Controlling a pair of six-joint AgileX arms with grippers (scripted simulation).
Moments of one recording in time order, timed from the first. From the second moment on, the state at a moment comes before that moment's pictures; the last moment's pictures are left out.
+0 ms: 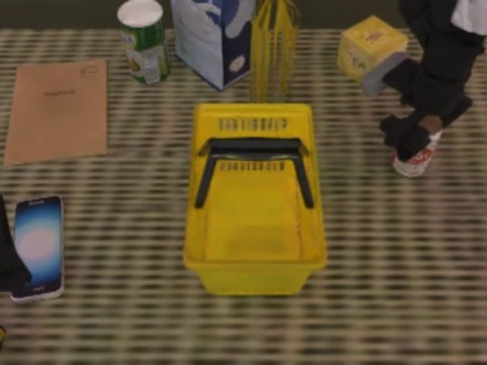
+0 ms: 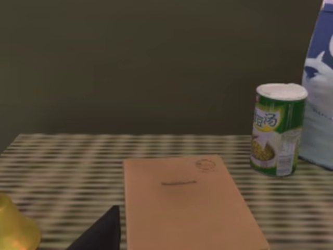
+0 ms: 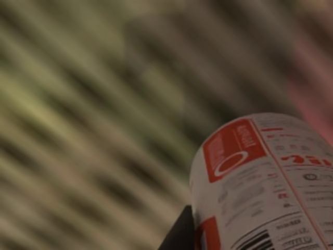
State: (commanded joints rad) left arm 0.00 0.00 0.00 0.00 0.00 0.00; right arm 0.21 2.39 2.00 -1.19 0.01 -0.54
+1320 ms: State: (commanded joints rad) left arm 0.00 0.00 0.00 0.00 0.00 0.00; right arm 0.23 2.34 1.89 -0.84 -0.21 -0.44
